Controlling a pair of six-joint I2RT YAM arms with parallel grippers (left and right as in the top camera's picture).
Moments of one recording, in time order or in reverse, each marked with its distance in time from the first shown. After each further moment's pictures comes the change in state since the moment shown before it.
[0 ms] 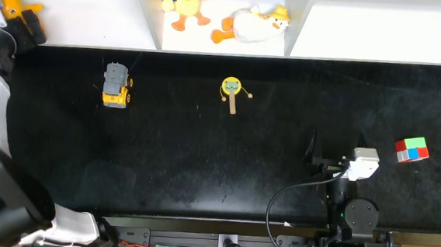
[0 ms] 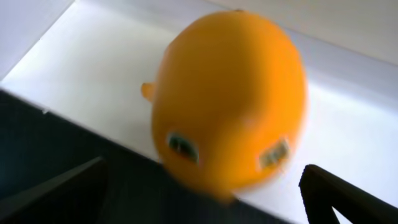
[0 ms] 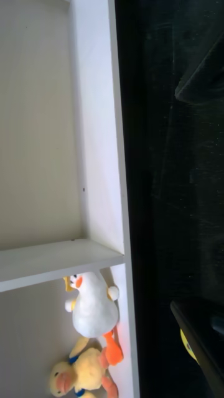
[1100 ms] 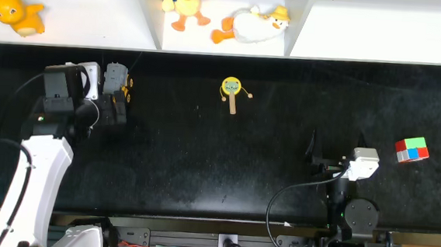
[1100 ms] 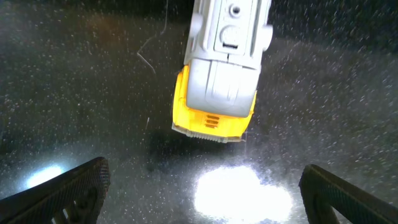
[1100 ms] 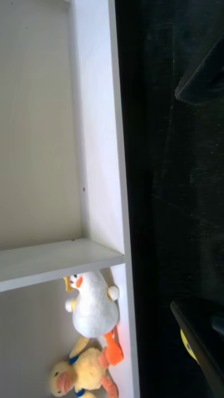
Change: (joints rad) left arm -0.379 -0.415 -0.511 -0.271 -0.066 -0.068; right arm 0.000 0.000 0.000 0.001 0.000 0.000
